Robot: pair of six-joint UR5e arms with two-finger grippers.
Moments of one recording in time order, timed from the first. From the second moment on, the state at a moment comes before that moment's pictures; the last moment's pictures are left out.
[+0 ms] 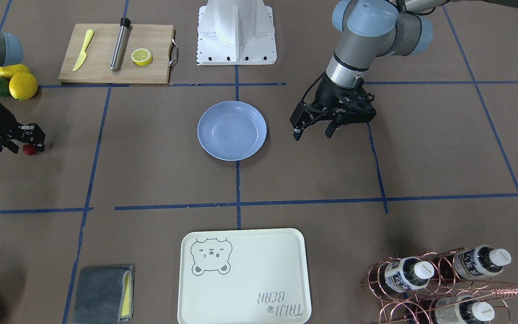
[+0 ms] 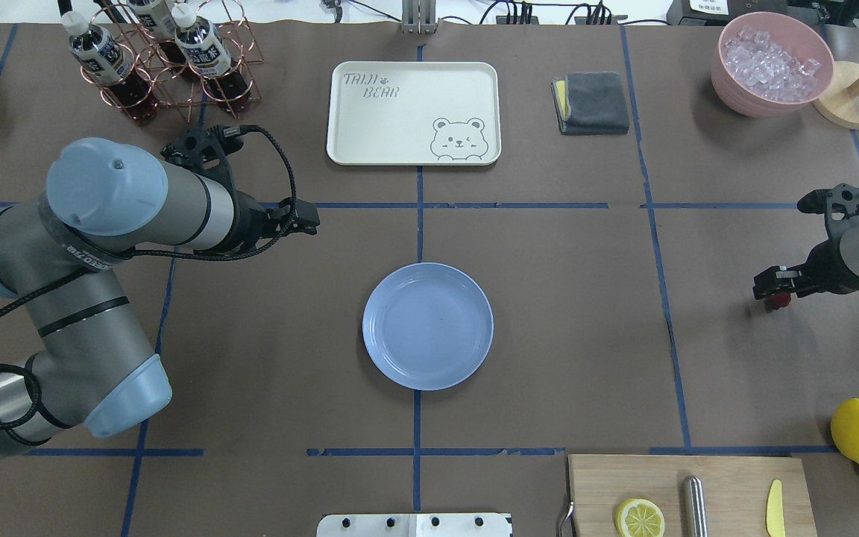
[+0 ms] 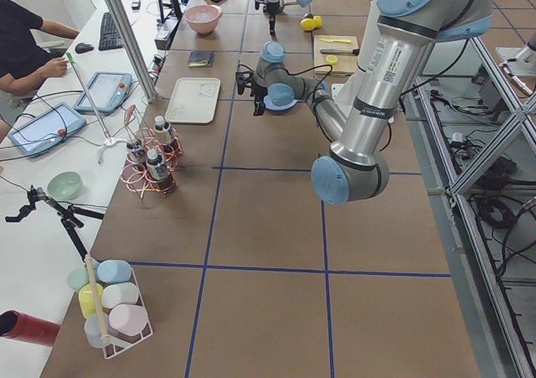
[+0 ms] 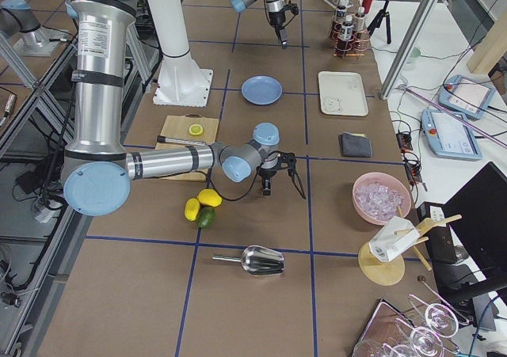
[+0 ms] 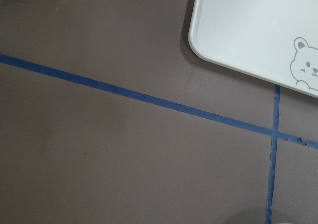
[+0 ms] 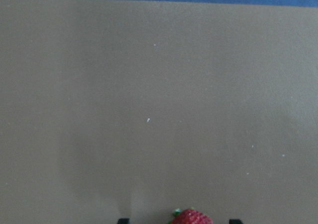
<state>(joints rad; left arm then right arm) -0.63 -1.99 -1.85 -1.90 -1.82 -1.45 0.90 -1.67 1.70 -1.02 2.11 0.83</state>
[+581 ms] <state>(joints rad) -0.63 -1.99 -1.85 -1.90 -1.83 -1.45 0.89 -1.67 1.69 -1.02 2.11 0.83</state>
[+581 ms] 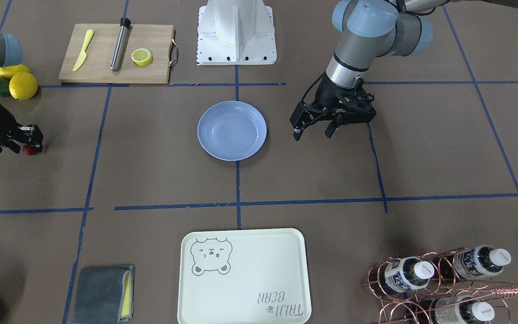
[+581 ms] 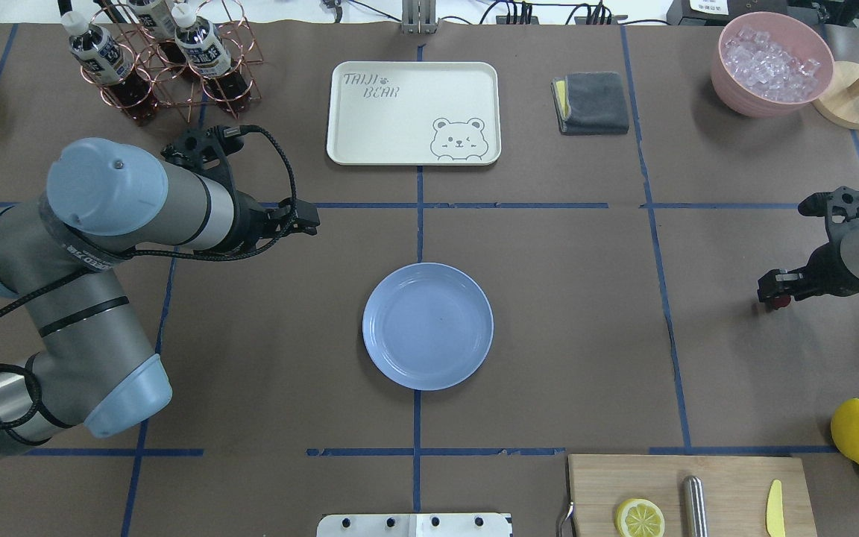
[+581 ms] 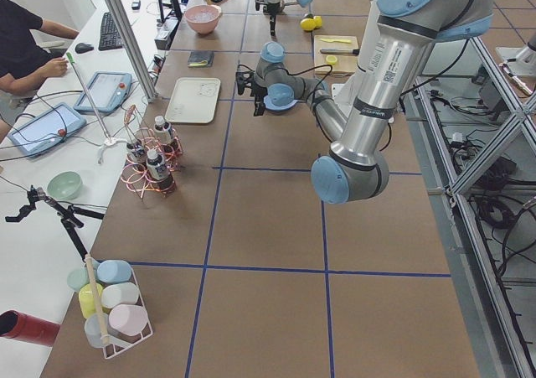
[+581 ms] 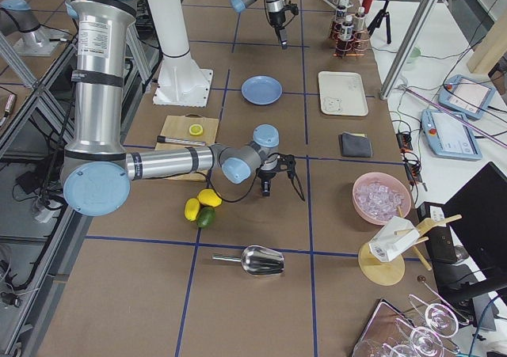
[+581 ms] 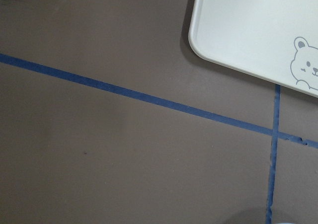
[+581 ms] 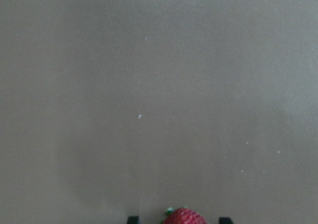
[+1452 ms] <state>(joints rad) -0.64 -1.99 -1.85 -1.90 -1.83 -1.41 0.92 -1.65 1.81 -1.02 2.09 0.84</state>
